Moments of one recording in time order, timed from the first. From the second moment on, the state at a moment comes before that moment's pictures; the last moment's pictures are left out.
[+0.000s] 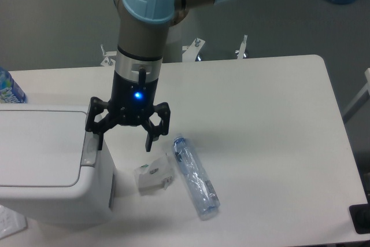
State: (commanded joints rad) arm 2.28 -1.79 -1.53 -0.96 1.22 0.06
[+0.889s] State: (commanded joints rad) arm 2.27 -1.78 -1.51 -0.96 1.22 0.04
